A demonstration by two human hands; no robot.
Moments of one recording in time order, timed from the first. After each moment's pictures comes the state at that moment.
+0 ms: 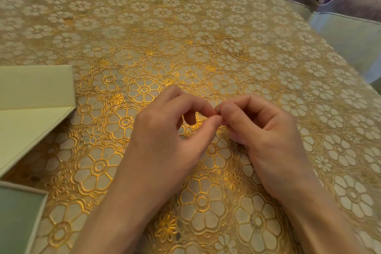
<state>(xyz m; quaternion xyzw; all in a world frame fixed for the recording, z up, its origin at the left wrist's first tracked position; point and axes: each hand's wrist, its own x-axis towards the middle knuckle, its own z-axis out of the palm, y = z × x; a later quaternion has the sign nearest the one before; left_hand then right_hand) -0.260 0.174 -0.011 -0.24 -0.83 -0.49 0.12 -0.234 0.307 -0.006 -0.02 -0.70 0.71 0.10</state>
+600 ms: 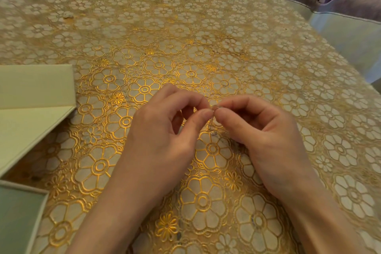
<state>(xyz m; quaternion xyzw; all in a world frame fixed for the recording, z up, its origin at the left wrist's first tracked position) -0.263 0.173 -0.010 -0.22 -0.82 -0.52 0.09 -0.233 0.308 -0.007 -0.01 -0.70 0.71 0.09</state>
